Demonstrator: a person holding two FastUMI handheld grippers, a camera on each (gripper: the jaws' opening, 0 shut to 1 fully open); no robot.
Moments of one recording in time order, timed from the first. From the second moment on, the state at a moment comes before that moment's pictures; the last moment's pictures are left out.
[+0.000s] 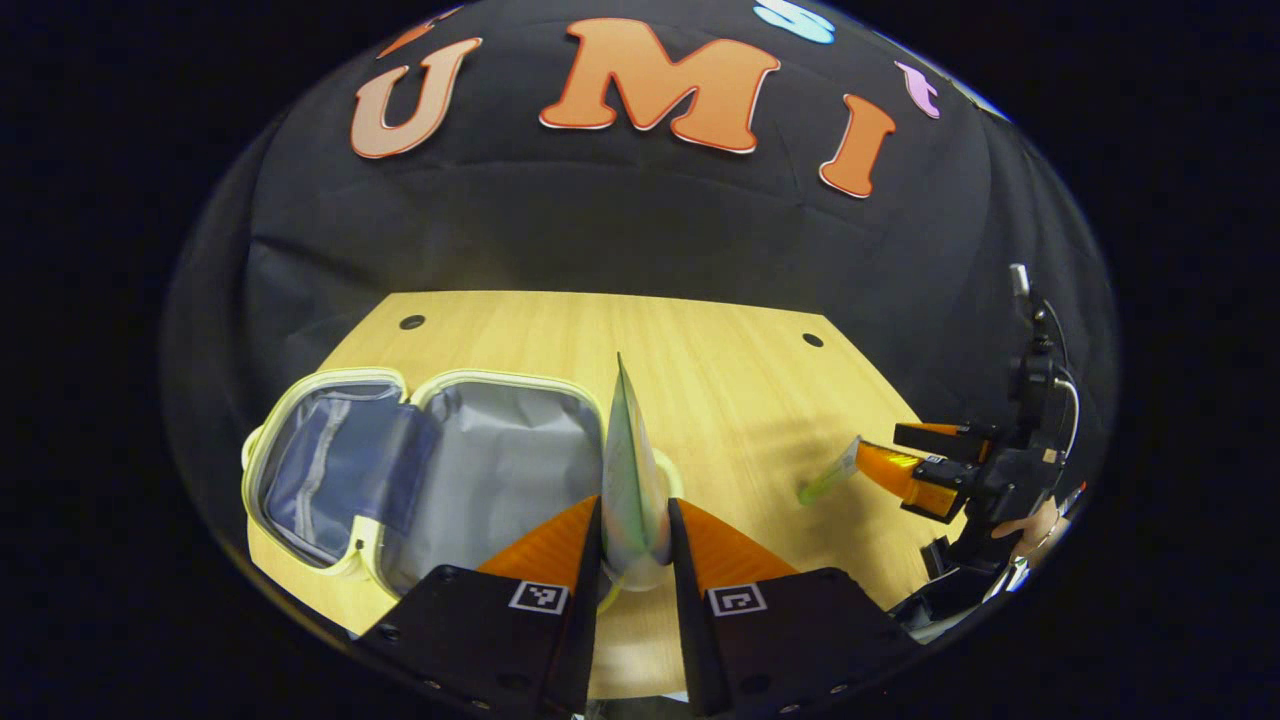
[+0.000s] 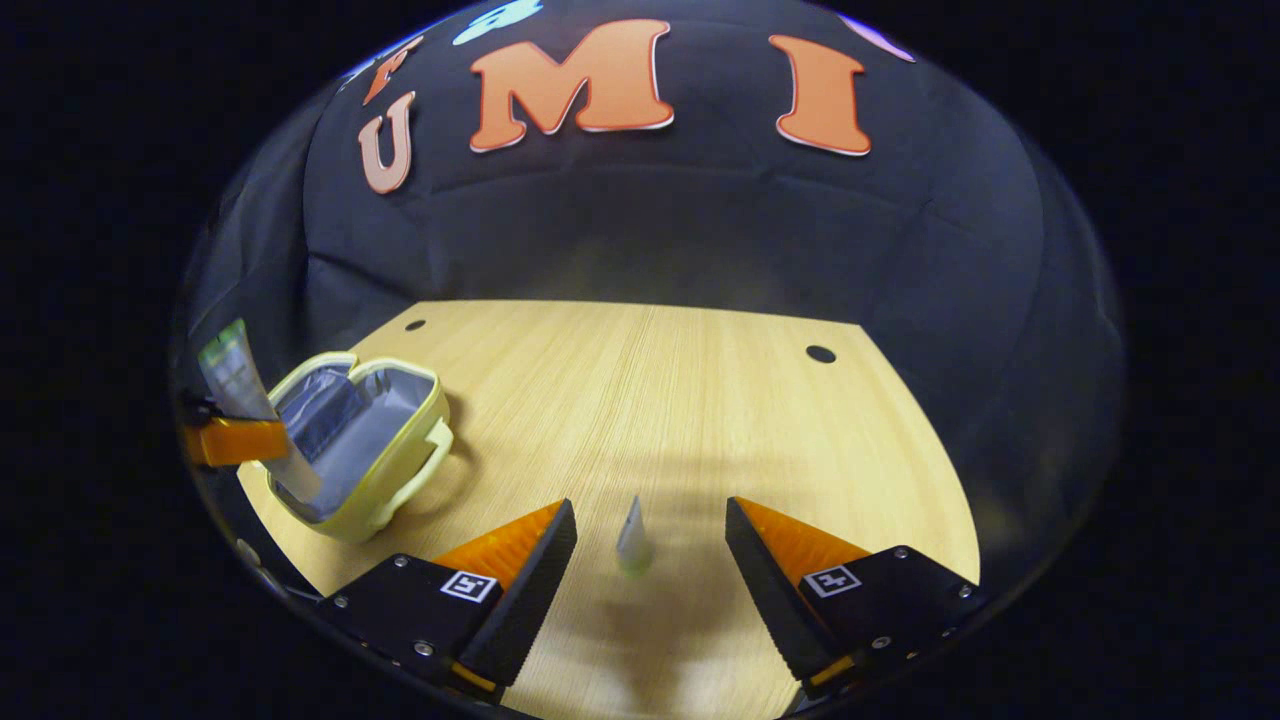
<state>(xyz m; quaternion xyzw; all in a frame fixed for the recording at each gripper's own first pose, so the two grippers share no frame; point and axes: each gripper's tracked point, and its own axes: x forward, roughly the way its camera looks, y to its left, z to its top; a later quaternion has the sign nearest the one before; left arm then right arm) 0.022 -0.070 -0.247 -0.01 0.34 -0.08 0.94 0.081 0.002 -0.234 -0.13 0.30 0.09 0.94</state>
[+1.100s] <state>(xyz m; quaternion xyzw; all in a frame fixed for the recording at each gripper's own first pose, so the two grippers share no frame) 0.008 0.022 -0.243 -0.03 0.40 -0.06 0.91 0.066 0.019 -0.288 -0.10 0.43 0.08 0.89</state>
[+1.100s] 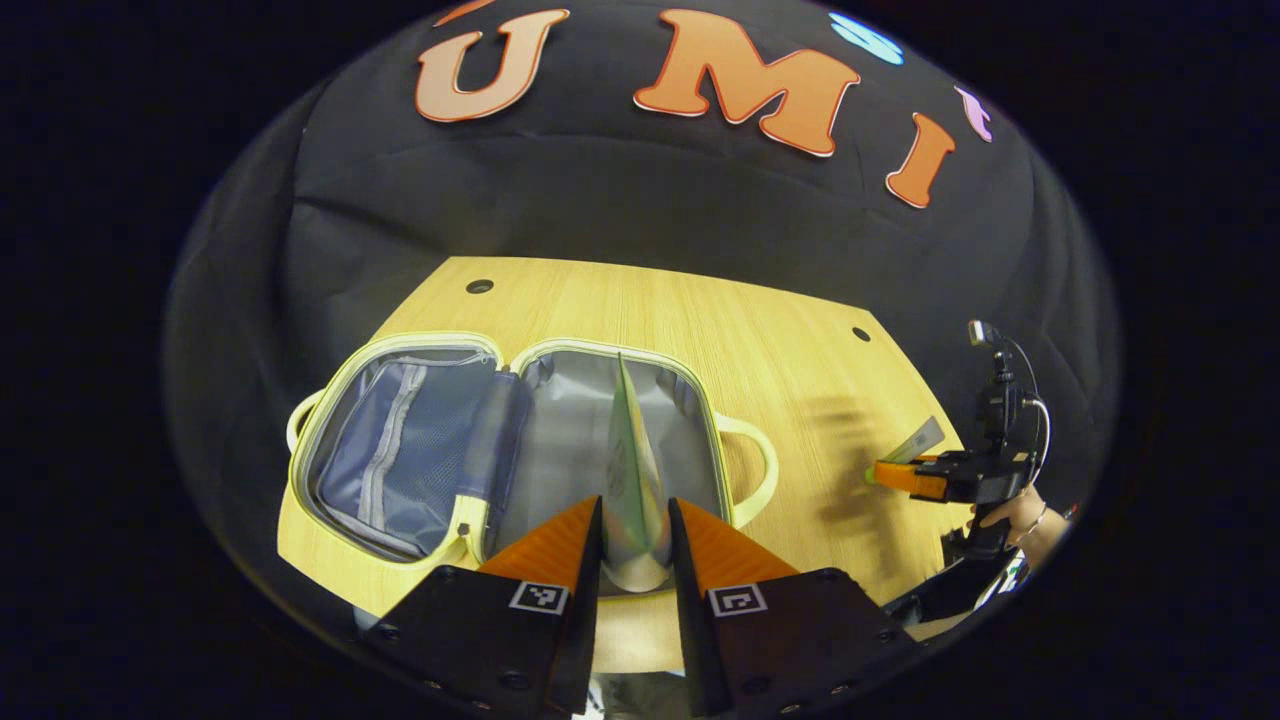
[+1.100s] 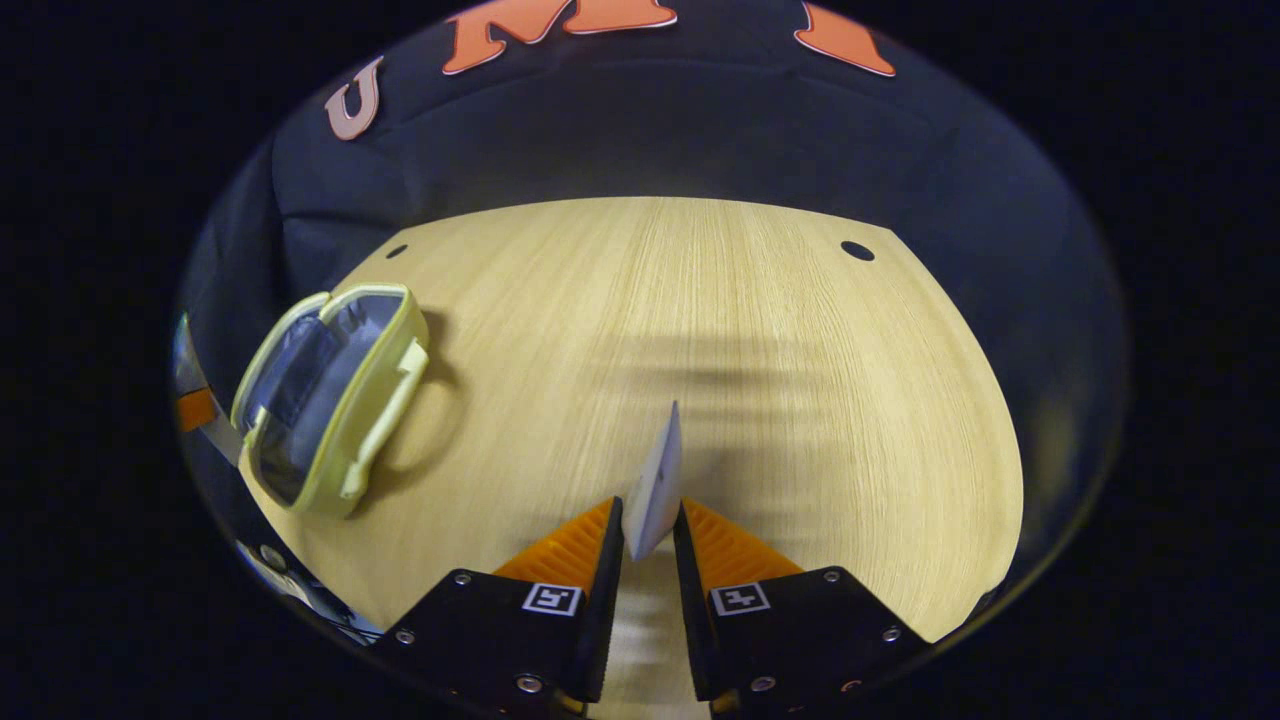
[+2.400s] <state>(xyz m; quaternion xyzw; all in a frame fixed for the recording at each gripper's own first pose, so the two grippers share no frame) 0.055 0.075 -0.310 0.07 0.55 -0.18 0.81 -0.024 0.137 -0.216 0.00 0.45 0.10 0.89</state>
